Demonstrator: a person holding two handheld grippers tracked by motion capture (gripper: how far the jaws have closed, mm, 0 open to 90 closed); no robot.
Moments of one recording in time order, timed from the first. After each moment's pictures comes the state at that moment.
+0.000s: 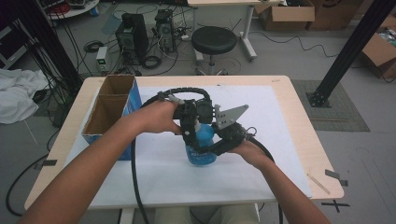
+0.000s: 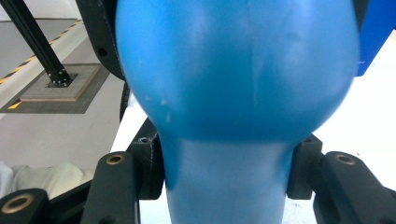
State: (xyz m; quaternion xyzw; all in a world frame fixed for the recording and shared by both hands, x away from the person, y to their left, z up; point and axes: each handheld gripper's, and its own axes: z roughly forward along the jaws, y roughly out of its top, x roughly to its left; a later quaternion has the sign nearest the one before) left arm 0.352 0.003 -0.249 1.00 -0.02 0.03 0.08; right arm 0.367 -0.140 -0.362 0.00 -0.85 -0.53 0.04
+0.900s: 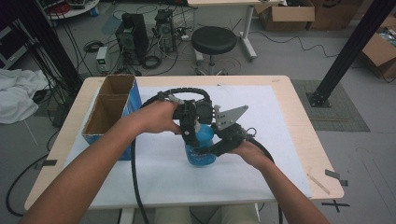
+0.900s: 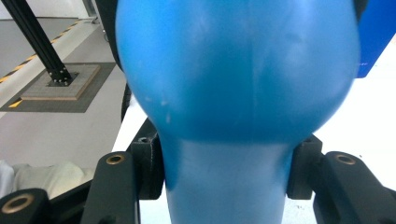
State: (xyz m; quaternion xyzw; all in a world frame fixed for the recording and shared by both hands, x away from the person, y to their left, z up) left arm 0.351 0.003 -0.250 1.00 -0.03 0.03 0.07; right arm 0.366 -0.139 -0.363 0.00 -0.85 -0.53 0.03
